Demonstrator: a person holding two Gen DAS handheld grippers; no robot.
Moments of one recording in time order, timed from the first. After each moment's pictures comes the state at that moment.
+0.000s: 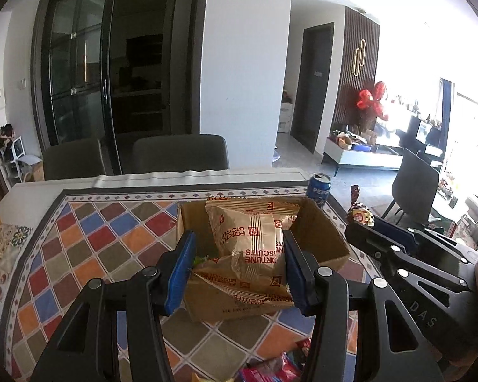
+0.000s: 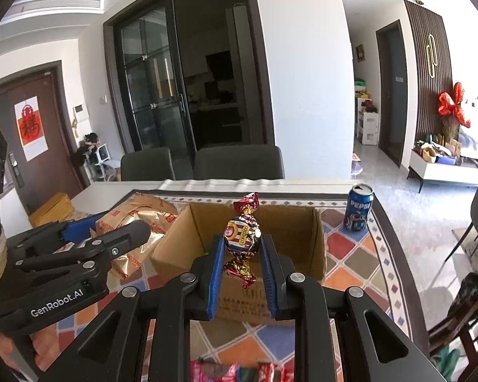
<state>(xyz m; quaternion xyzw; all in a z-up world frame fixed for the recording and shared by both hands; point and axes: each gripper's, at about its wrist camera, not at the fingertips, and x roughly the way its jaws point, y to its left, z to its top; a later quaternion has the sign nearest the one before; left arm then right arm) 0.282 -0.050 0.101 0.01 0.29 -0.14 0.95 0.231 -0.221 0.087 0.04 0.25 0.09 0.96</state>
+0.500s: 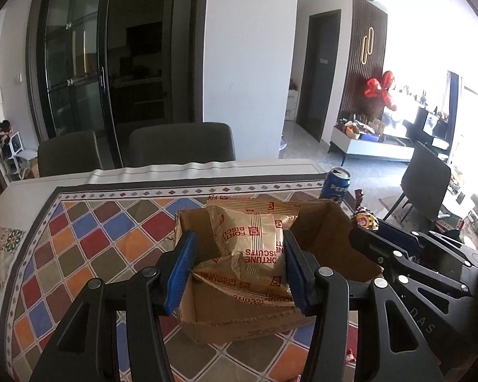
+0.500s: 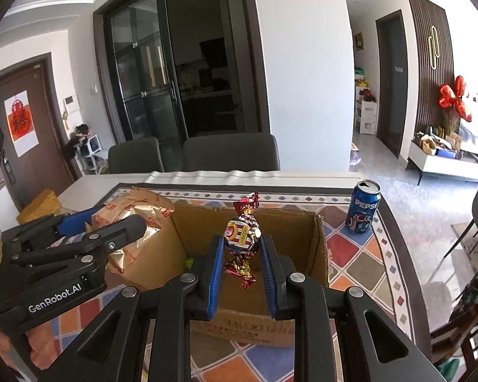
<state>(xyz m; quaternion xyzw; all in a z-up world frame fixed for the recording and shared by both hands) 0.343 -0.062 0.079 0.01 0.32 -0.13 0.94 0.292 -0.225 0.069 0.04 0.28 0.08 0.95</state>
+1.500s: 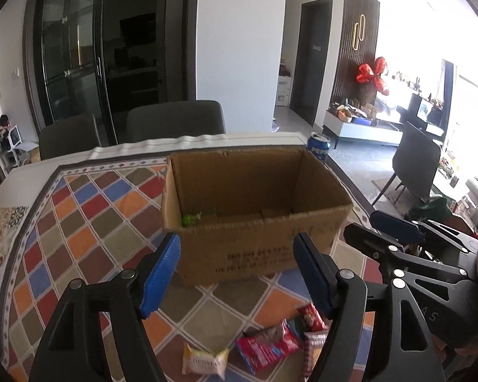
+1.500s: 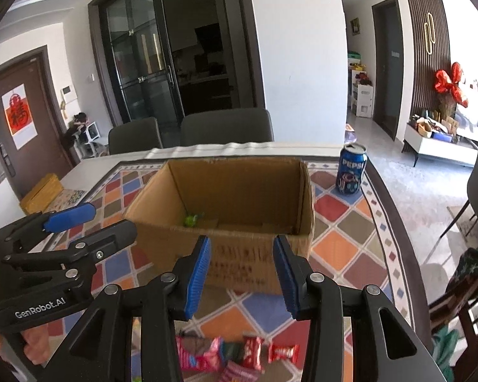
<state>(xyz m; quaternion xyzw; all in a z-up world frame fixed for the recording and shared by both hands) 0.257 -0.062 0.061 0.02 0.34 -0.14 0.93 0.228 -0.236 0.049 0.04 0.32 0.08 0.94</state>
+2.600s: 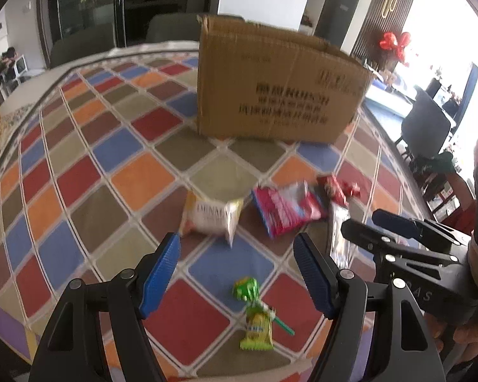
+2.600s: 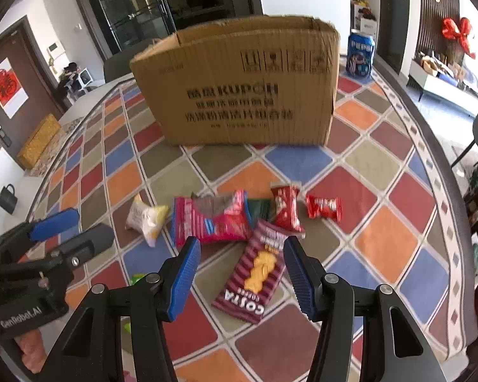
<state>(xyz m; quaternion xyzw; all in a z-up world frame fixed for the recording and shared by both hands) 0.169 -0.018 -0.046 -0.02 0.49 -0.12 0.87 0.157 -0.204 -0.057 0.06 0.48 0.08 0.87</state>
